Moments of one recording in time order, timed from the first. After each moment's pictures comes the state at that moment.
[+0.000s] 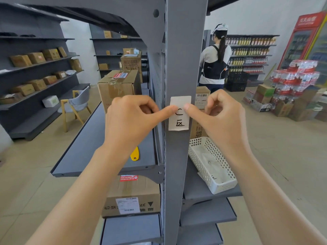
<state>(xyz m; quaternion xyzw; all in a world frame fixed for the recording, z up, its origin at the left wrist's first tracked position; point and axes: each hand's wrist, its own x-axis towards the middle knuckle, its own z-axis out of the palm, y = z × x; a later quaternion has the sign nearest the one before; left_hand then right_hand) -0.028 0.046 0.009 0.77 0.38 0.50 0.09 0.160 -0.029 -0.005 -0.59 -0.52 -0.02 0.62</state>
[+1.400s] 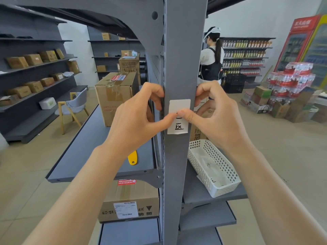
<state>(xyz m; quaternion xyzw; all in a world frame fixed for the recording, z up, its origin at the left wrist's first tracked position) -0.025 0.062 0.007 0.84 0.23 0.48 0.06 0.169 -0.022 0.007 -0.56 -0.63 -0.03 0.54</state>
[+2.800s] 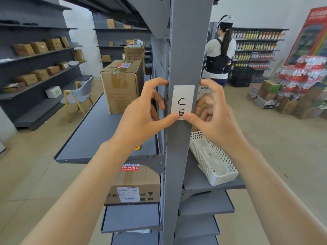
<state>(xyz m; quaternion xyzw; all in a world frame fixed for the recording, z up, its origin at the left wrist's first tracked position) -0.025 0.055 -0.021 0.83 0.27 0.45 0.17 0.180 -0.019 -0.032 -0.54 -0.68 0.01 0.49</state>
